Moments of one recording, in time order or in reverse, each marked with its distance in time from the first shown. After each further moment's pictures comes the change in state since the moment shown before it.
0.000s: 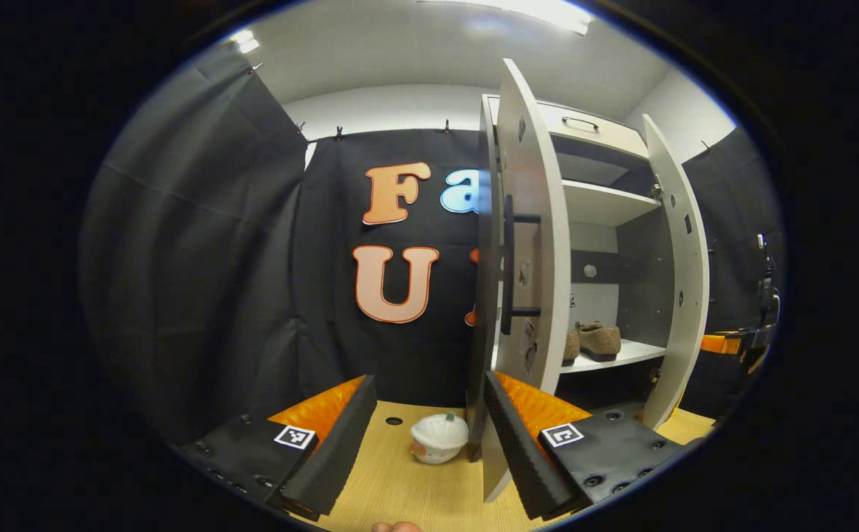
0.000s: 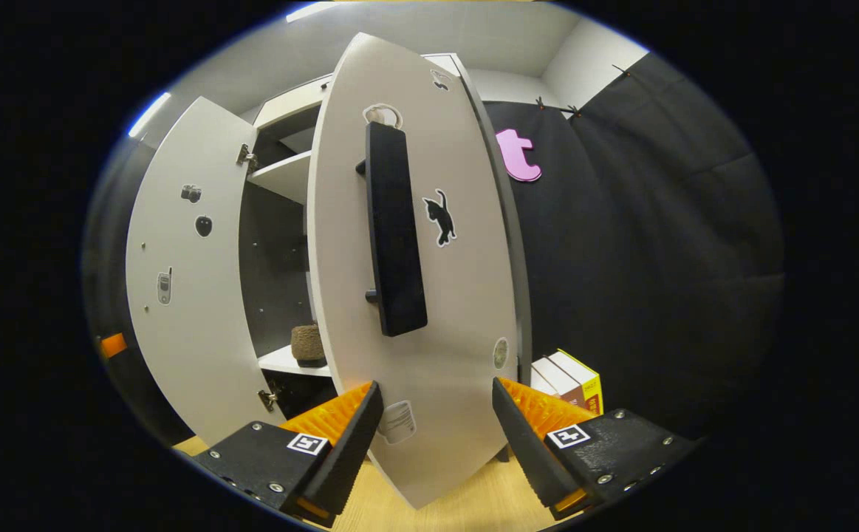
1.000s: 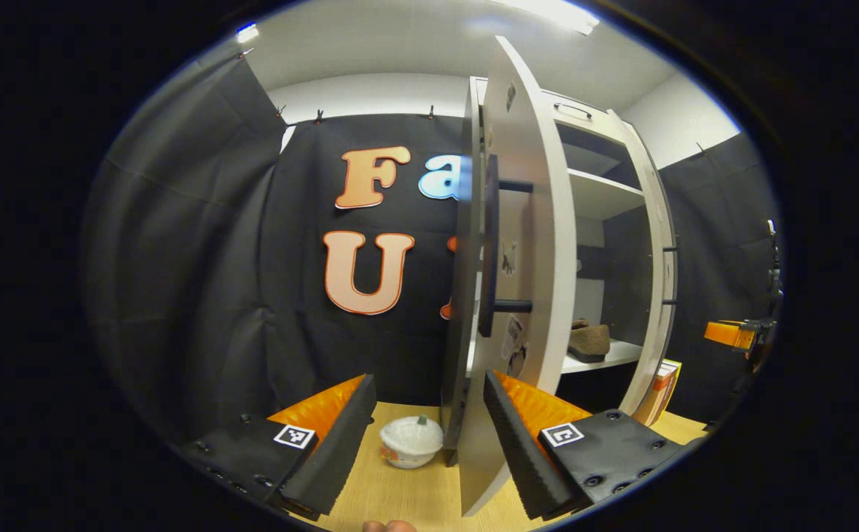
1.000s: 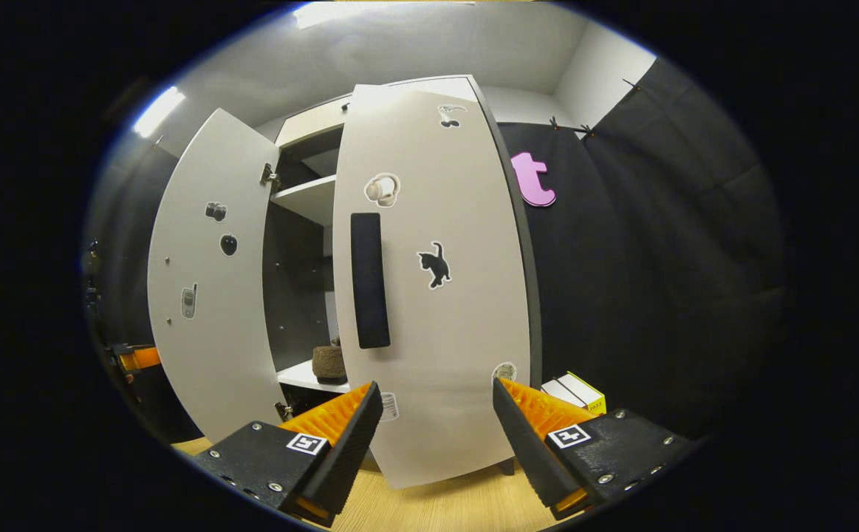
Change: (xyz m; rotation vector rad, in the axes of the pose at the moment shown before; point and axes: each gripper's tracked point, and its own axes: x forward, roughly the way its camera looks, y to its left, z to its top) left arm 0.046 -0.051 -0.022 -0.018 0.036 -0.122; right arm -0.037 -0.010 0.039 -0.049 -0.103 0.031
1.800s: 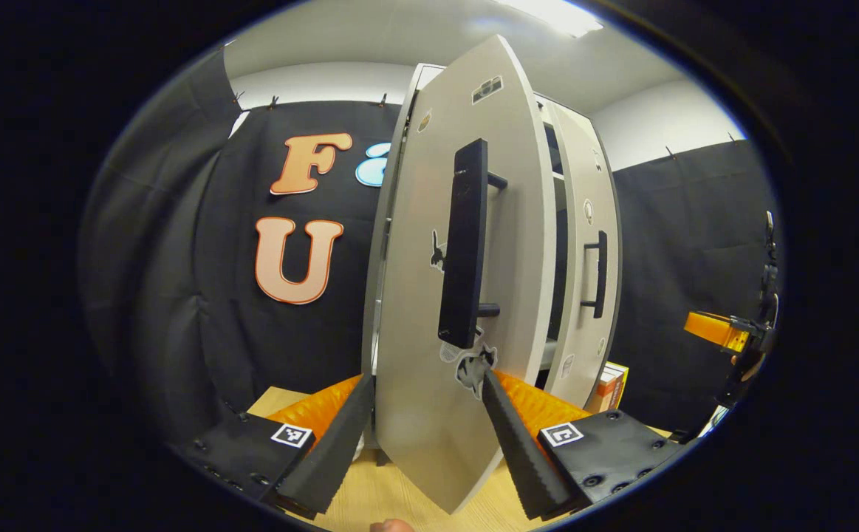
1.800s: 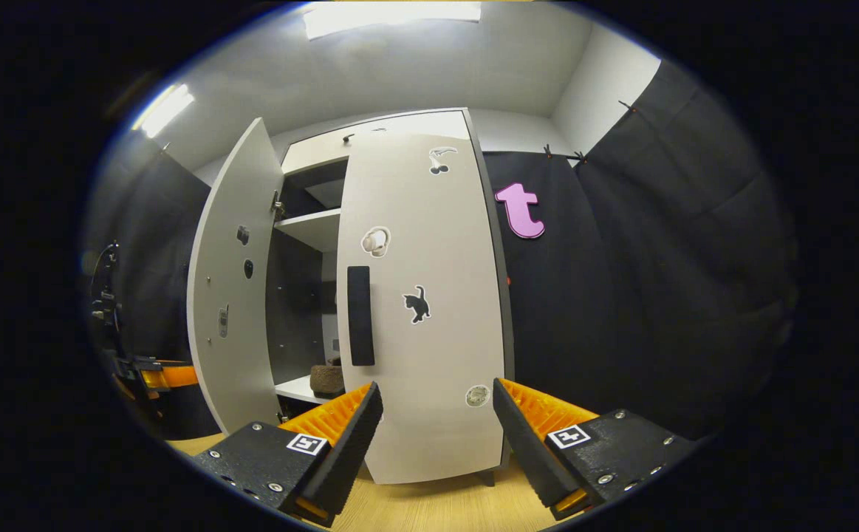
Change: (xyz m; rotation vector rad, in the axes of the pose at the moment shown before) left arm 0.031 -0.099 -0.005 -0.016 0.017 -0.158; right arm -0.045 -0.022 0.032 -0.021 -0.090 -0.006
